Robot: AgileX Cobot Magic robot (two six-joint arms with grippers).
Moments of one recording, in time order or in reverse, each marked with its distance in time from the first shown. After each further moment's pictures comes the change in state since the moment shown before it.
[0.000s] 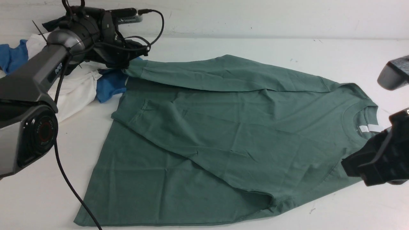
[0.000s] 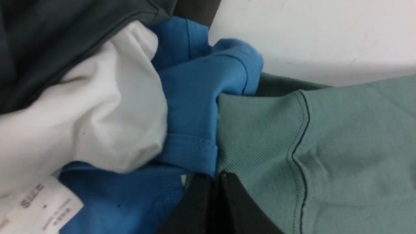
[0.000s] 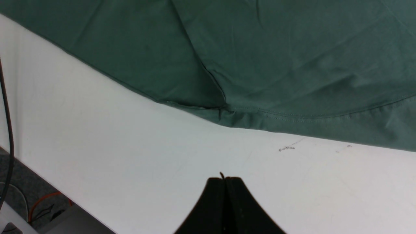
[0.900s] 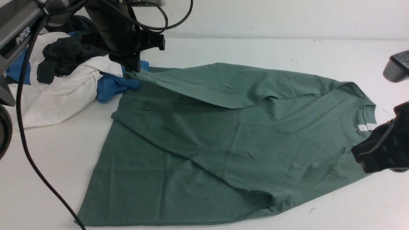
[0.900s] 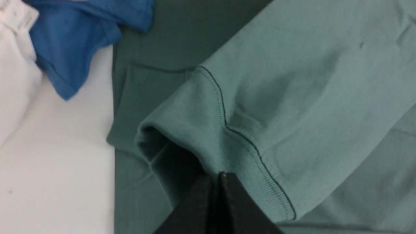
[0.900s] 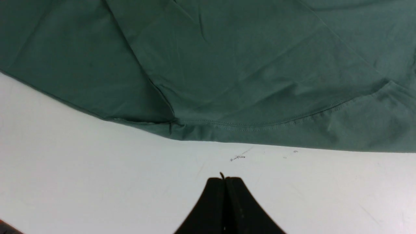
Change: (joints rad) right arm 0.000 0.017 0.000 -0.144 -0.046 0.083; left arm -0.147 -0.377 0.288 -0.026 0.389 0.039
